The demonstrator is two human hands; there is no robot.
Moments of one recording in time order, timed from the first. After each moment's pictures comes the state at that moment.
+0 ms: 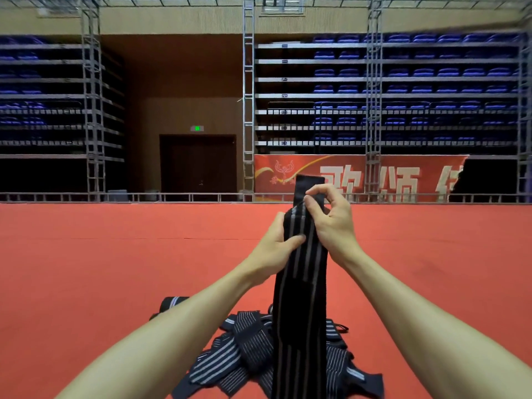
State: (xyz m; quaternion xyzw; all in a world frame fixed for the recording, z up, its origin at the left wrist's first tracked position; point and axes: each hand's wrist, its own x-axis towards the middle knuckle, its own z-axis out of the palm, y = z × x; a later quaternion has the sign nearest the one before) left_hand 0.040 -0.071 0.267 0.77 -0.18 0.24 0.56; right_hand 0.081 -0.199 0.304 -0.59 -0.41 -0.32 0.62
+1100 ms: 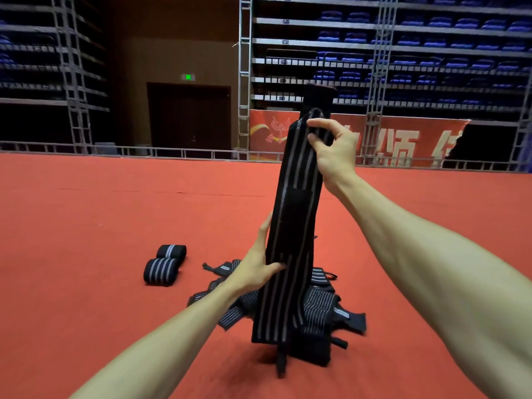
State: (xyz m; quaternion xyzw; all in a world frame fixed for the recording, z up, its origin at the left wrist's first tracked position) left_hand 0.035 -0.043 0.135 0.82 -0.17 0.22 0.50; right_hand 0.115 -0.184 0.321 -0.60 -0.32 -0.30 0.67
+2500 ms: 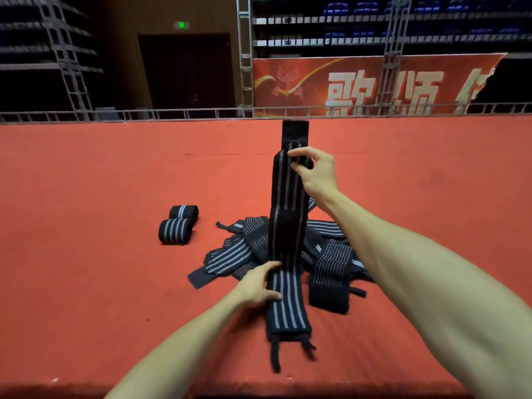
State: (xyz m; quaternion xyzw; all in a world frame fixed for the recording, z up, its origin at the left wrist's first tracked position) left_hand 0.020 -0.011 -0.001 0.92 0.03 0.00 0.38; right_hand 0.140 -0.141 0.182 -0.71 -0.30 -0.18 0.62
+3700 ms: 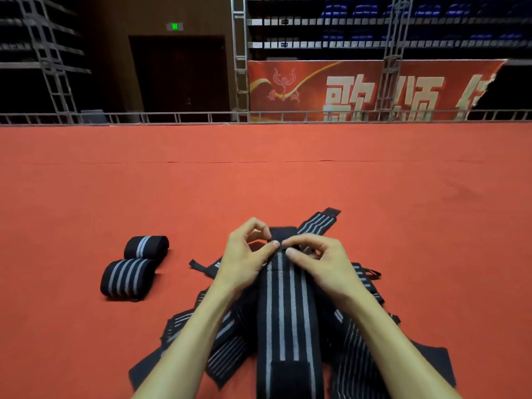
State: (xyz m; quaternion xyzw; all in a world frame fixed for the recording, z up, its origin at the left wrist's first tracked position) left_hand 0.165 0.036 0.074 0.78 -0.04 0.27 0.57; right_hand 0.209 -0.130 0.076 -0.69 -0.32 0.01 0.64
